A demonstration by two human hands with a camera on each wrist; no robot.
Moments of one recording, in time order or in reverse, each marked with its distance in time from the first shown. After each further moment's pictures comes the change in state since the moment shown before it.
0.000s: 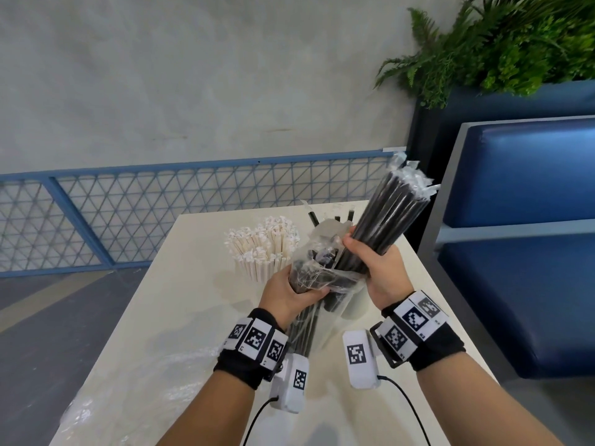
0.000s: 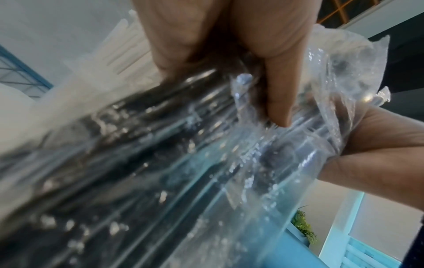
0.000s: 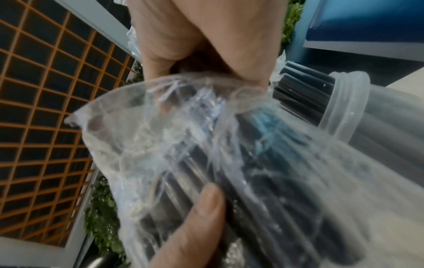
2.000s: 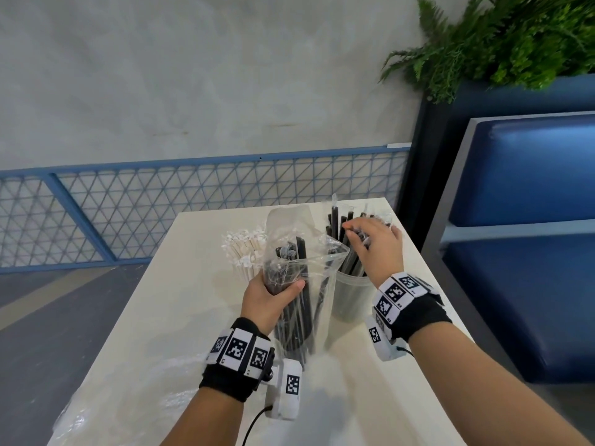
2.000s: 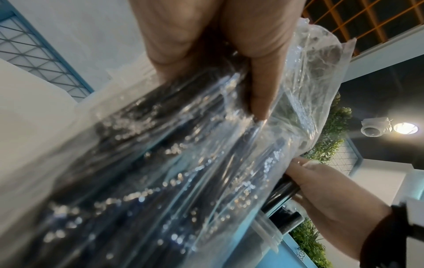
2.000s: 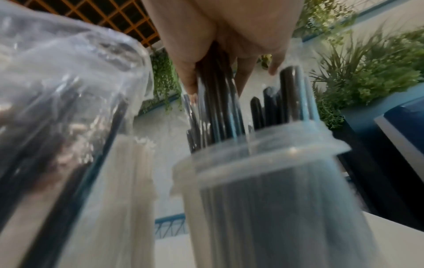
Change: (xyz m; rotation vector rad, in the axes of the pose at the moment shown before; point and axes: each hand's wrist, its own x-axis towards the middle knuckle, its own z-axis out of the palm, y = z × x) left_hand 0.006 -0.018 -0.012 -0.214 0.240 -0.119; right_hand 0.066 0.034 -0.024 -1.104 0.040 -0.494
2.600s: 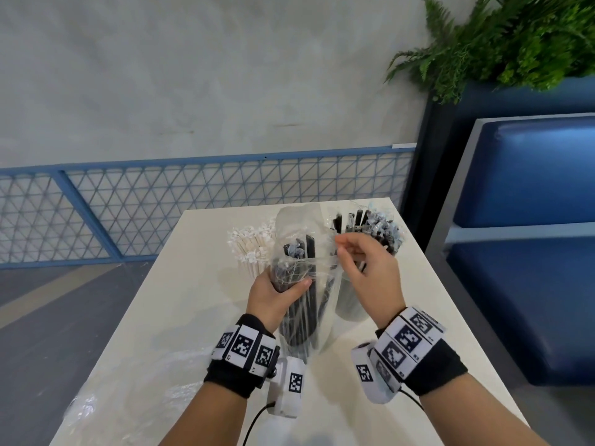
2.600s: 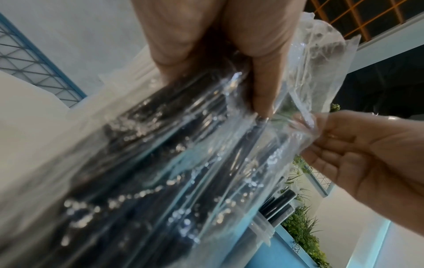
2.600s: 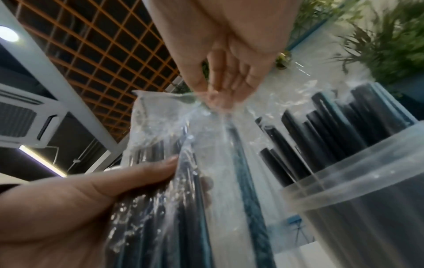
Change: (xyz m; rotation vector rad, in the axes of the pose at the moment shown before) left_hand -0.007 0.005 -0.001 0.055 -0.034 0.062; right_hand -0.047 -0.051 -0.017 0.360 0.009 -0.045
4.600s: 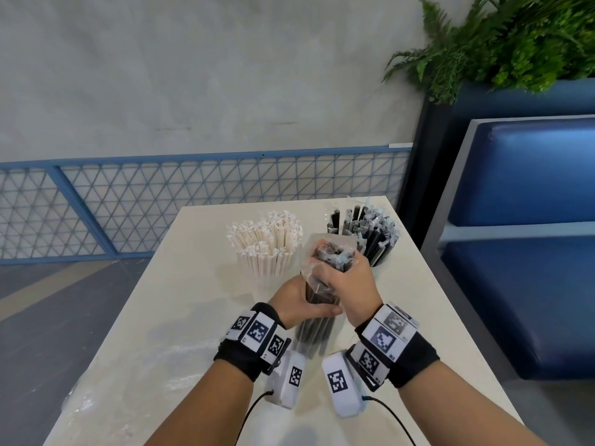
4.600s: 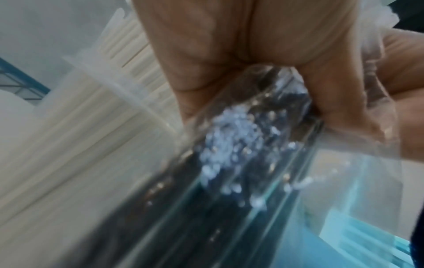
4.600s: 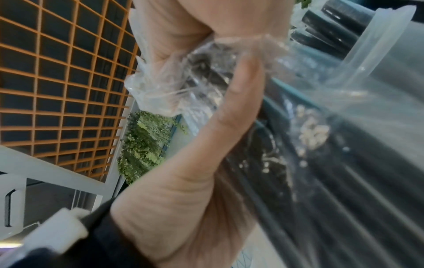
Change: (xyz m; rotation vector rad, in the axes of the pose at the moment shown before) left_hand -0.001 0.002 0.017 0.267 -0.577 0.056; right_hand -0.016 -0.019 0.025 0.695 -0.079 0.553
